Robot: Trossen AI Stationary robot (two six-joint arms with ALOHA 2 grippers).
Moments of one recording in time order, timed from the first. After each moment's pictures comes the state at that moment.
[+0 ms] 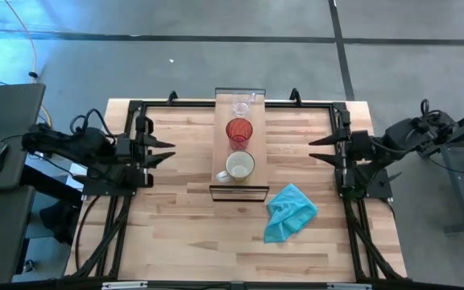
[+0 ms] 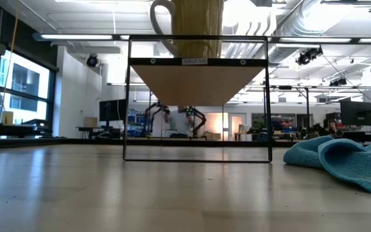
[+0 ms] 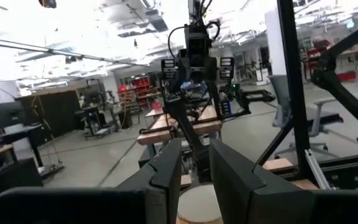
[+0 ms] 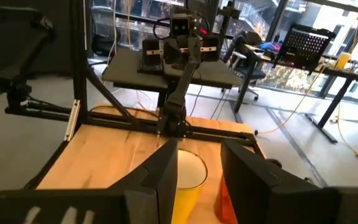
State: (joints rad) left arm -0.19 0.64 0.73 0.12 -0.33 0.30; right arm 0.49 0.87 1.32 -0.61 0.52 -0.10
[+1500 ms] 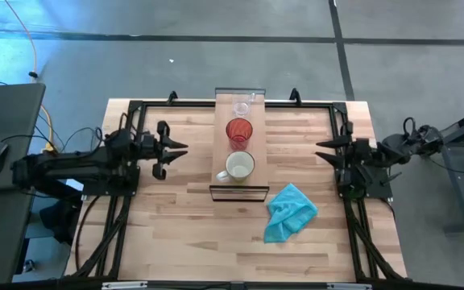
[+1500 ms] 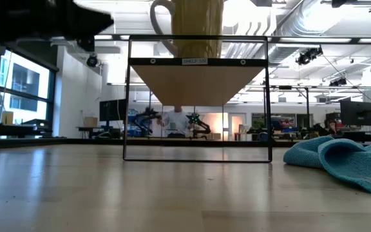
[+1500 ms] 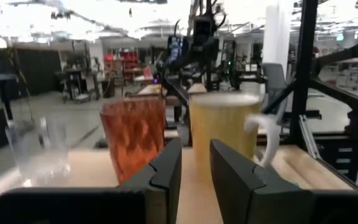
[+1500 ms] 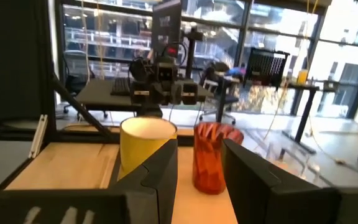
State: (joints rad) left arm 0.39 0.57 0.23 0.46 0.25 0.02; right arm 0.44 0.32 0.59 -0.20 0.57 -0.16
